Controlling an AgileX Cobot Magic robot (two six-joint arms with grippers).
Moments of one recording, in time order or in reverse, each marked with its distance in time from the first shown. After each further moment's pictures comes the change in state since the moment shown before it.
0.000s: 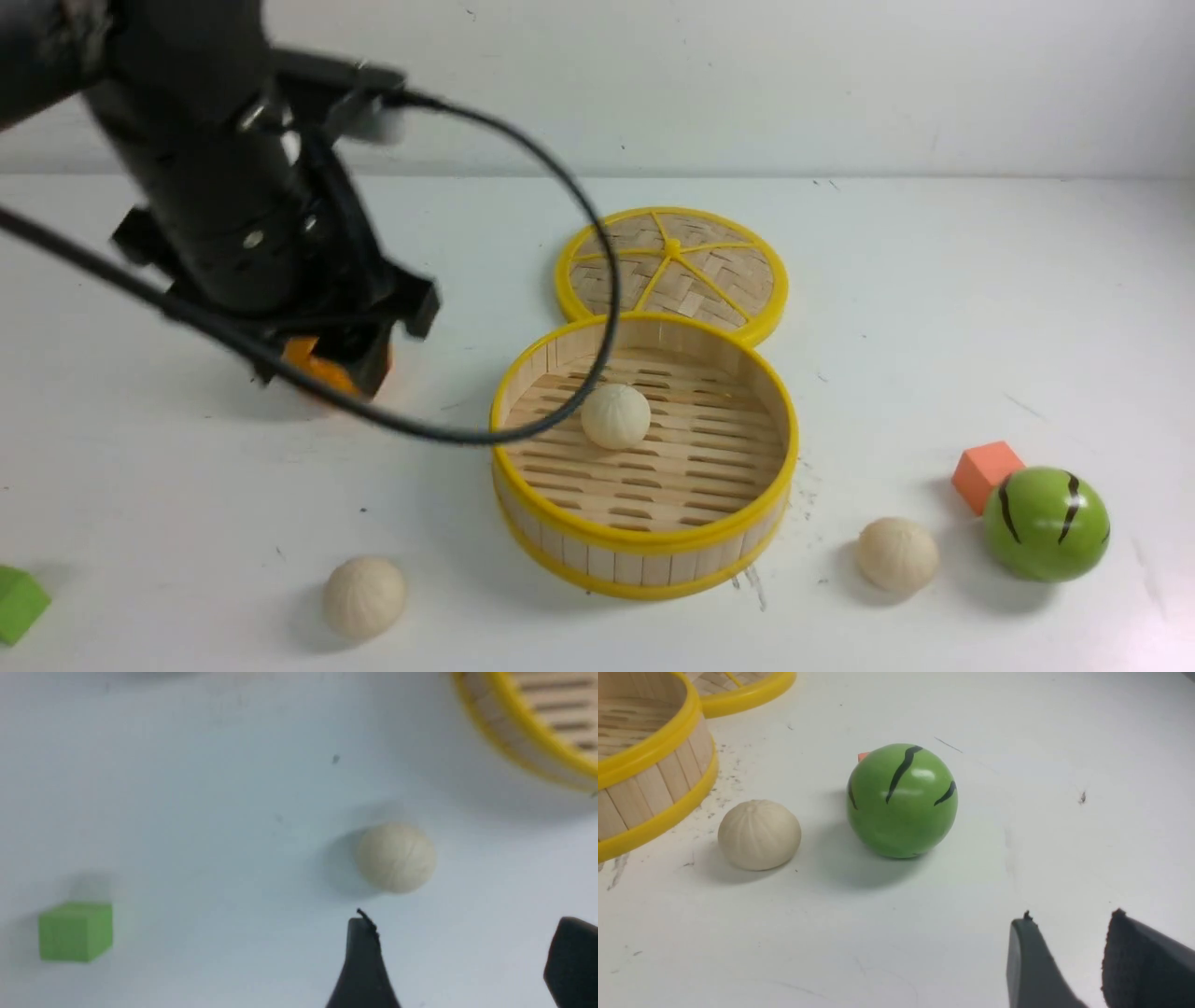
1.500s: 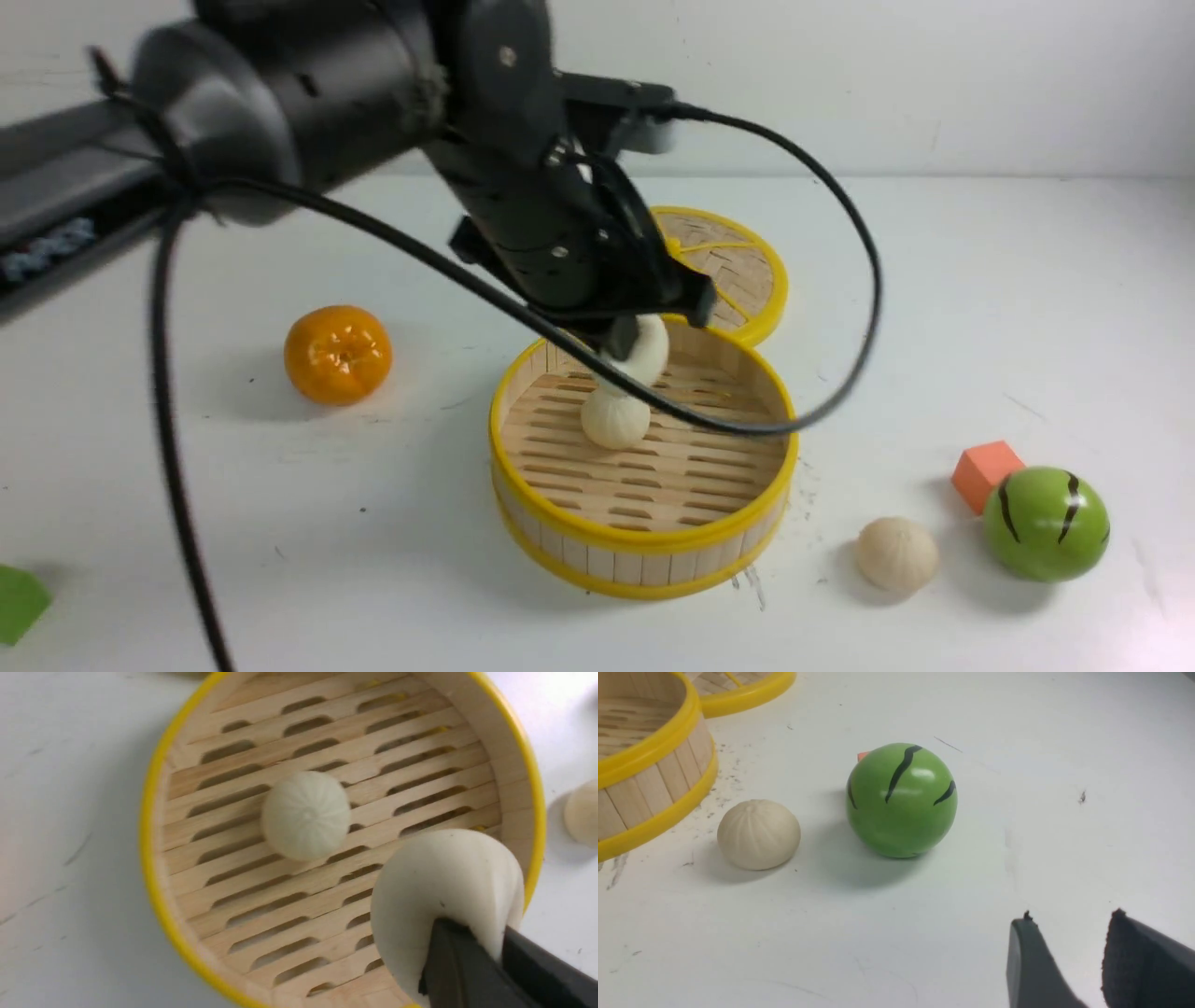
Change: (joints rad) right arm 0.000 0.000 0.000 0.000 0.000 0.000; left arm -0.227 0.360 -0.363 -0.147 -0.230 0.076
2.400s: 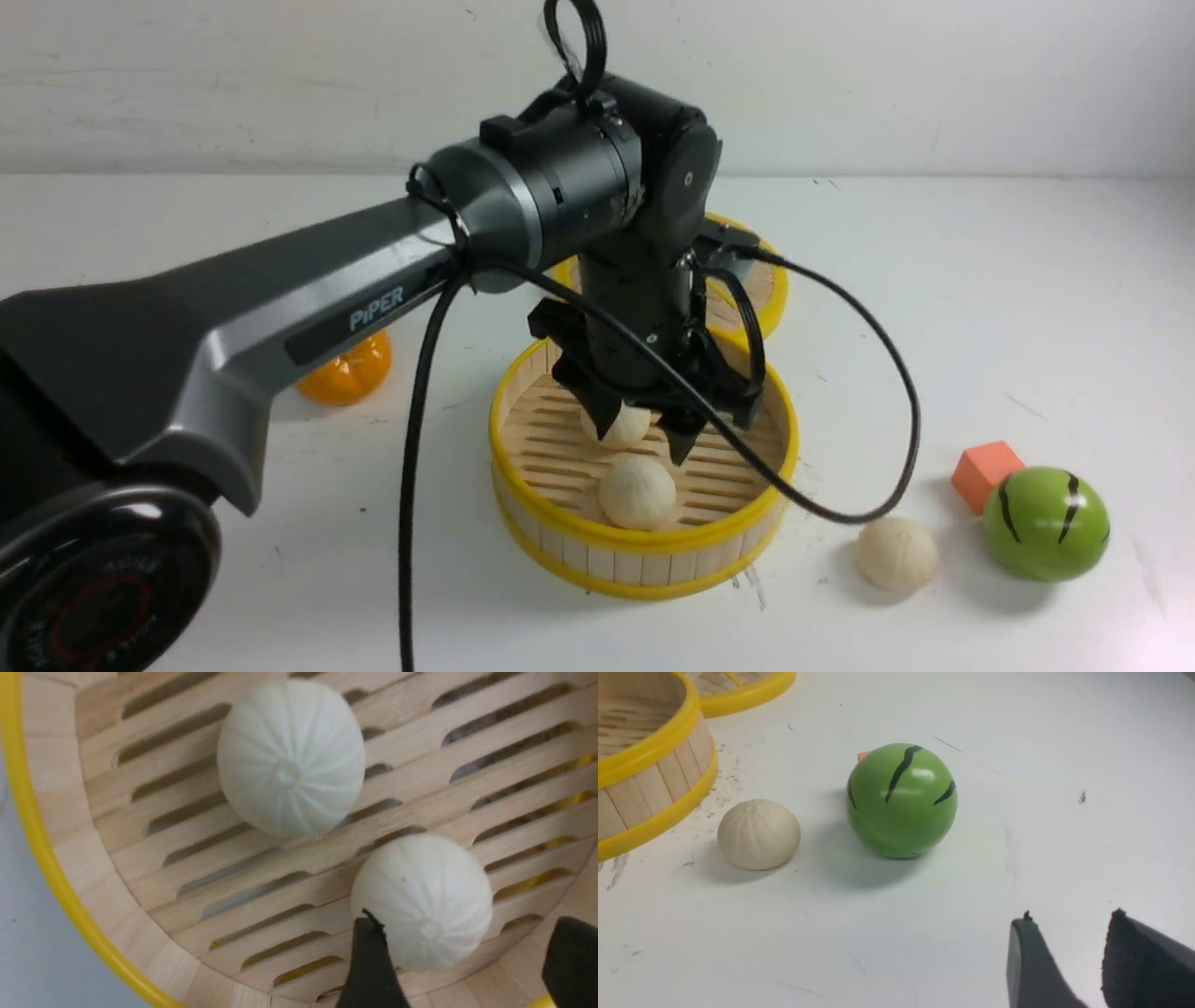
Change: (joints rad) right arm 0.000 0.000 0.000 0.000 0.000 0.000; left arm -0.057 0.231 -0.218 0.089 0.217 -0.029
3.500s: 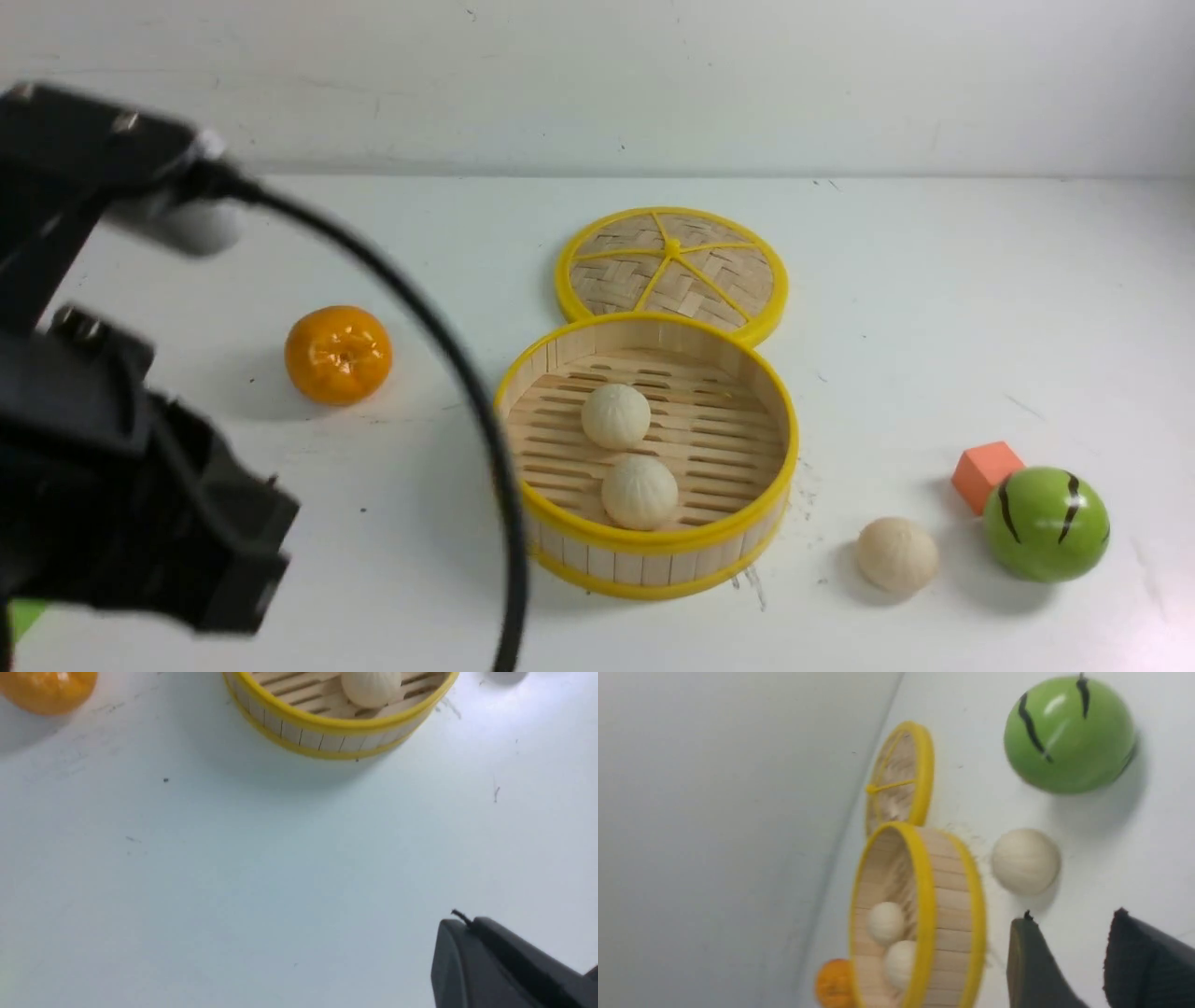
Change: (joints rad) right arm 0.000 0.000 0.010 0.754 -0.005 0.594; left arm 0.000 -1.204 0.952 -0.016 -0.149 -0.046
